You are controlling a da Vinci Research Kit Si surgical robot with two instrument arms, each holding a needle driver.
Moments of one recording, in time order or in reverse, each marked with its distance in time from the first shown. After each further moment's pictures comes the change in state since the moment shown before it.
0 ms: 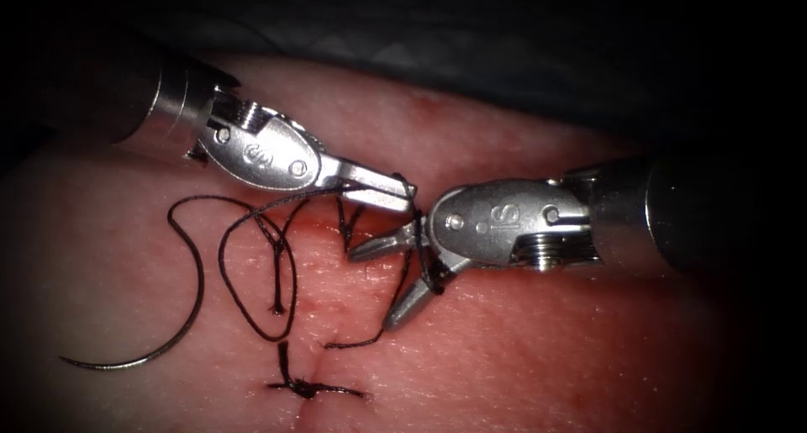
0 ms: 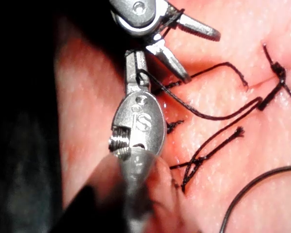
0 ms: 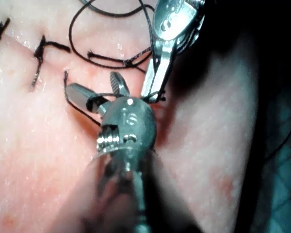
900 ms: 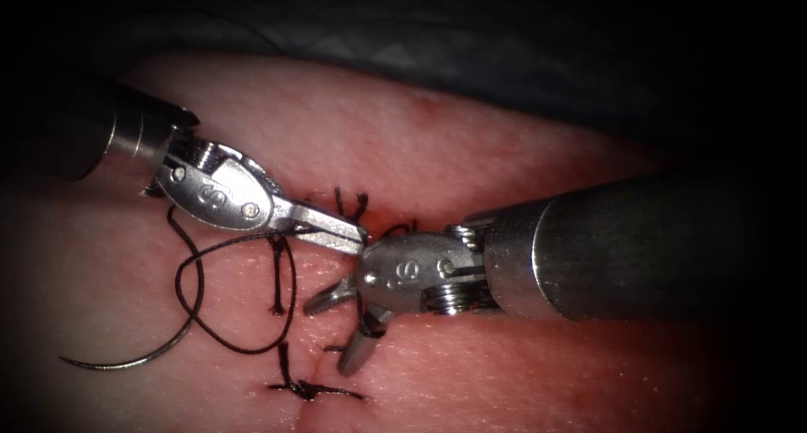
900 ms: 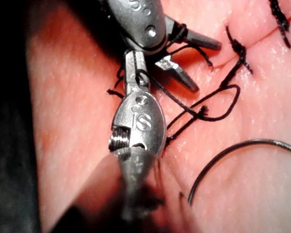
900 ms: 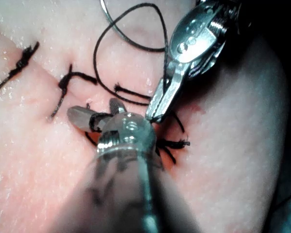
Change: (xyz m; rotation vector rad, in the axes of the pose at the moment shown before) right arm -0.002 -0.001 0.007 0.201 -0.226 0.046; left arm -0.001 0.004 -0.002 0.015 -0.027 0.006
